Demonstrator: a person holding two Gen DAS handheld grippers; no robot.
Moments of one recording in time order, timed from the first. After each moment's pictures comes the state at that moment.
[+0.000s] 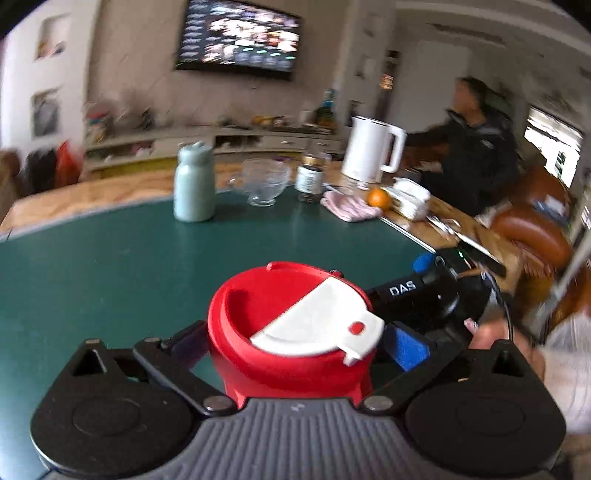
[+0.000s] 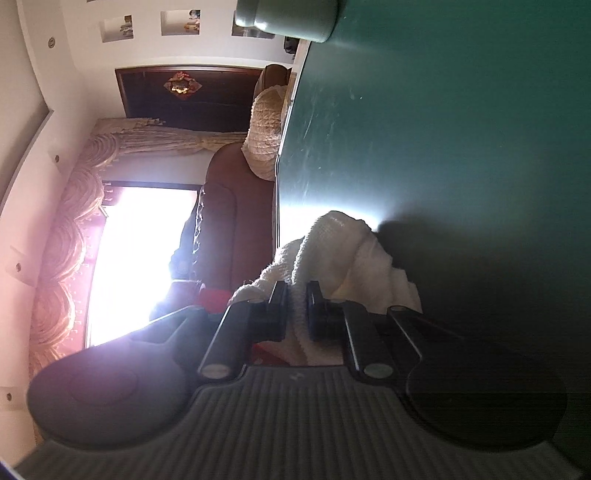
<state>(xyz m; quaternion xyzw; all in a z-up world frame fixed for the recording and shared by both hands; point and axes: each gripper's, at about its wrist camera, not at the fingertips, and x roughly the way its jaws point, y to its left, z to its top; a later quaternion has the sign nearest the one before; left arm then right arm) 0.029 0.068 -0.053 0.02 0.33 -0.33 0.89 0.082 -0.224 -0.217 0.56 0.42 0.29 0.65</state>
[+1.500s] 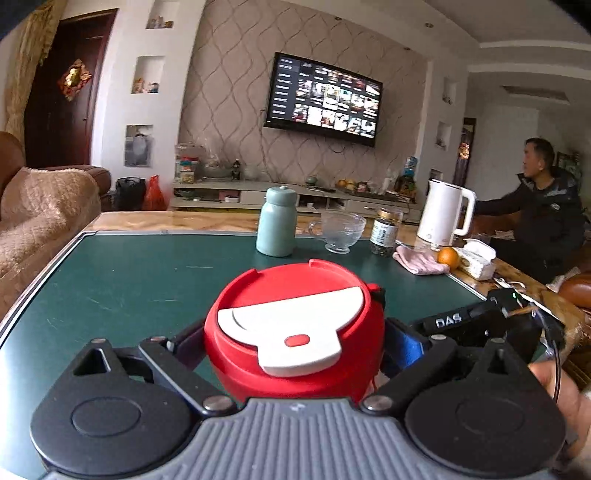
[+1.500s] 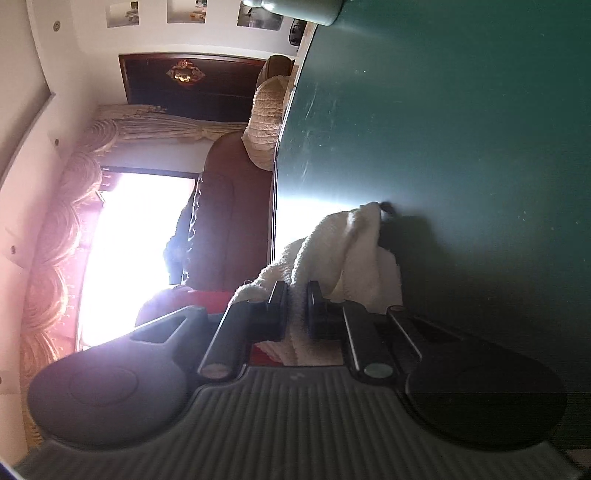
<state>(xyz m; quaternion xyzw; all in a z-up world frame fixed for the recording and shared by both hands) -0.024 0.080 -0.073 -0.01 0.23 -0.21 0.95 0.079 -0.216 -0.202 0.53 0.42 0.31 0.66</state>
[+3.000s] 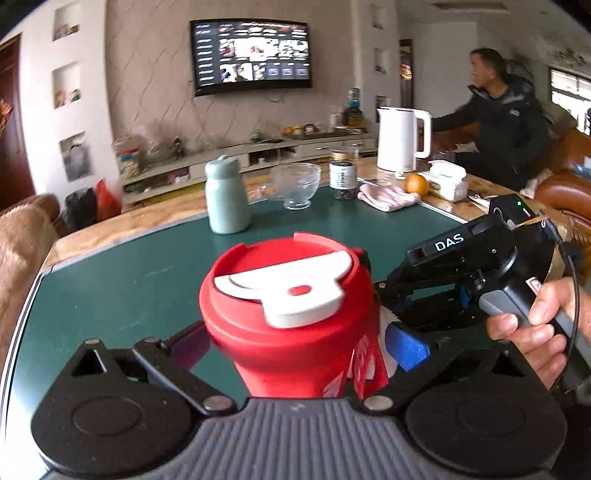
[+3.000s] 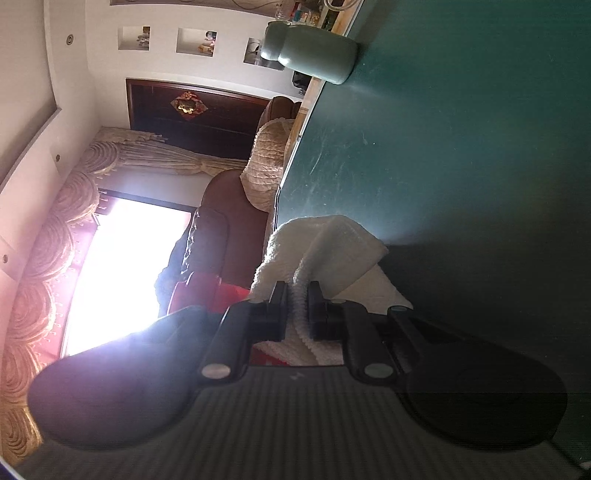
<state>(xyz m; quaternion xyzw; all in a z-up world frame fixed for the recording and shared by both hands) 0.020 0.037 -0.070 0.11 0.29 -0.27 0.91 0.079 -0.239 -0.180 0.53 0.38 0.27 0.71</state>
